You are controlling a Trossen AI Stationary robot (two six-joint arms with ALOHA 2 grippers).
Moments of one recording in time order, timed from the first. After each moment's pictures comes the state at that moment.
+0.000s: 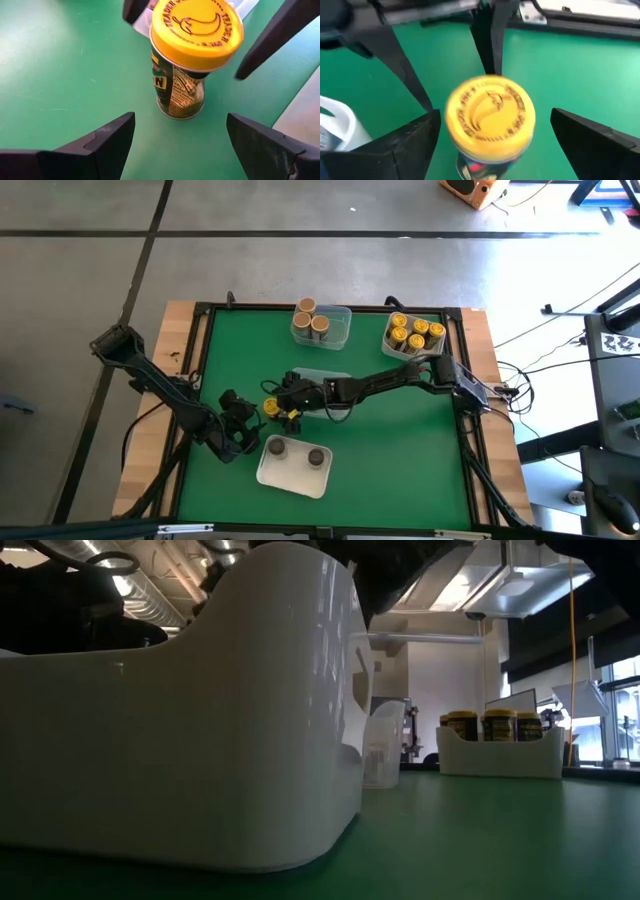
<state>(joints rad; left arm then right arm) -0.69 1.33 0.55 -0.46 -0.80 -1.15 0.08 2.22 1.58 0.16 0.06 -0.07</state>
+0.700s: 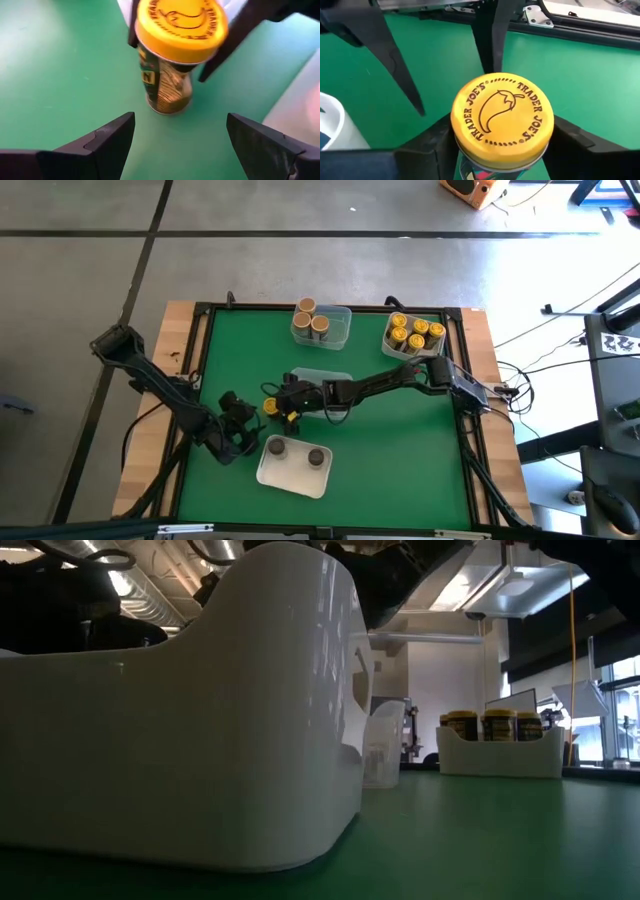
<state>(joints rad) -0.70 1.33 0.55 -0.45 -0.79 -1.15 0.08 2.27 1.58 0.23 0.04 -0.10</state>
